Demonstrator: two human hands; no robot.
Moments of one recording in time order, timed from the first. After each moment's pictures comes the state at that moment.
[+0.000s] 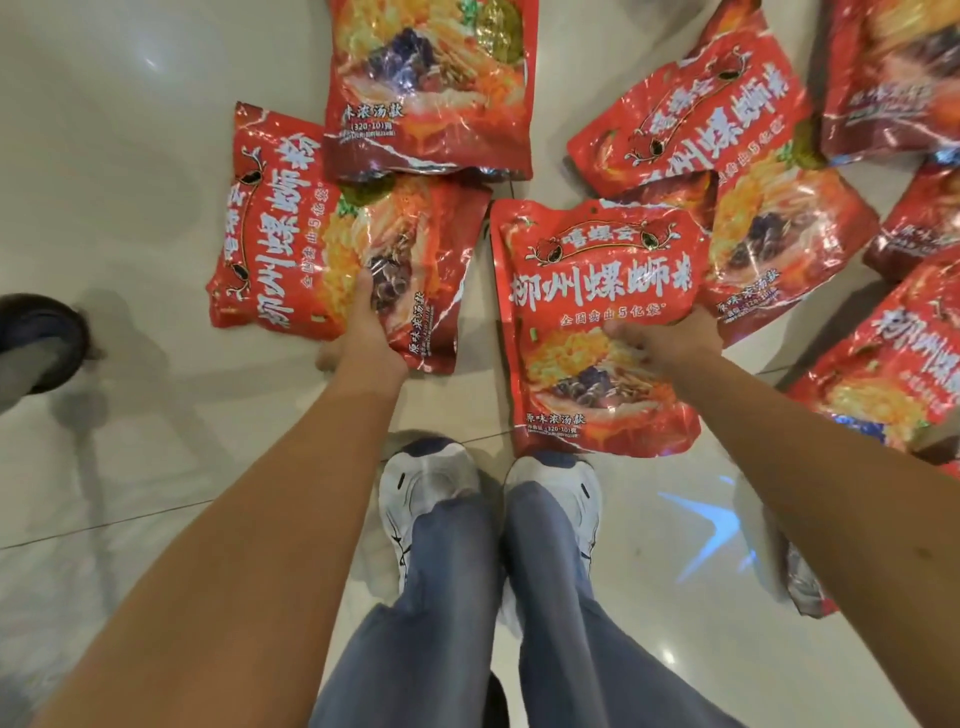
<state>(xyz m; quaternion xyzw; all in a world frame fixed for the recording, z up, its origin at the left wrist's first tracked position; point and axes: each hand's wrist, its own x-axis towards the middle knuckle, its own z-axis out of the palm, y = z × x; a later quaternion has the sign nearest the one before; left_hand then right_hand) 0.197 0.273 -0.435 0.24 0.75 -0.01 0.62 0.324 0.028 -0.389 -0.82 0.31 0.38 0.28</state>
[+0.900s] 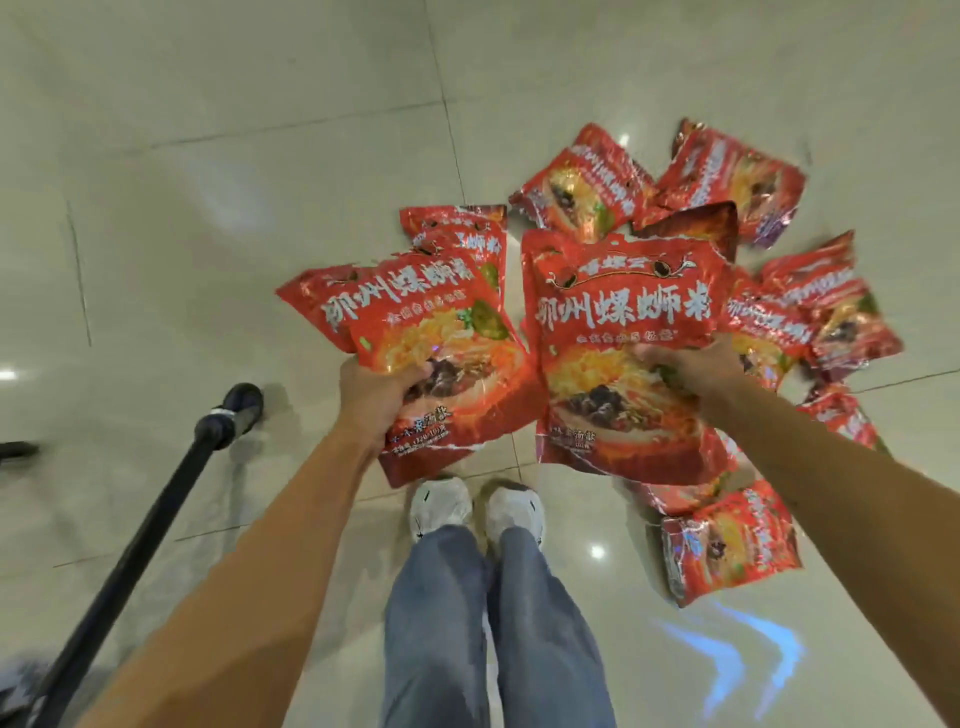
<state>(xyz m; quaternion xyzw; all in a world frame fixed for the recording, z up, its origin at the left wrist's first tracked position) 0.216 0.288 -0.044 0.55 0.55 -0.02 0.63 0.379 0.038 -0.013 -0.77 0.24 0.34 0.47</state>
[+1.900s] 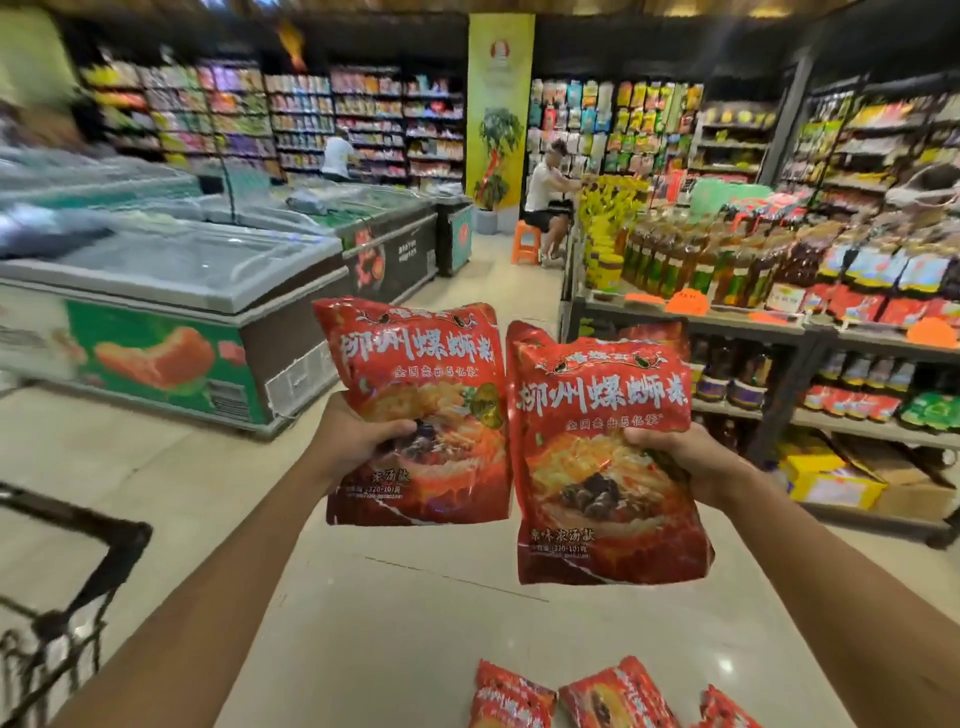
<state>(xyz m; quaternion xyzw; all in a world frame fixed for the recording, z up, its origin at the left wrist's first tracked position) 0.217 0.398 0.552 0.68 0.36 0.35 0.53 0.495 0.171 0.556 -0.67 -0.25 0.38 0.59</state>
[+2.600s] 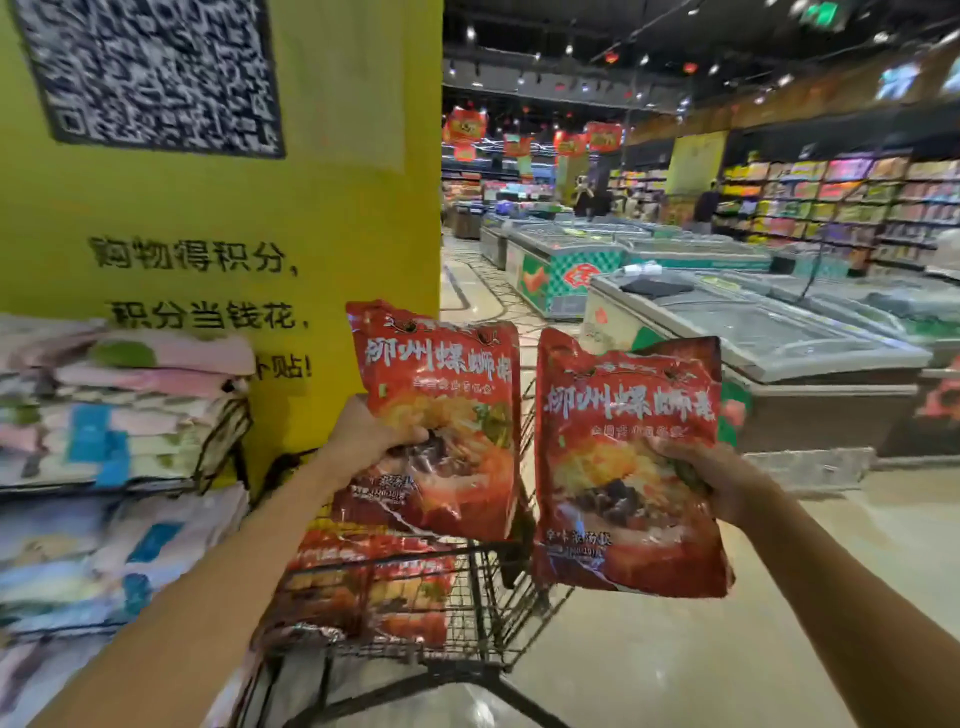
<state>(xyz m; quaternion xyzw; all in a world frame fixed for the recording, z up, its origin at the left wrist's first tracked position) -0.248 0.181 0.594 0.41 0.68 0.56 0.22 0.078 0.346 0.584 -0.37 -0.58 0.64 0.34</state>
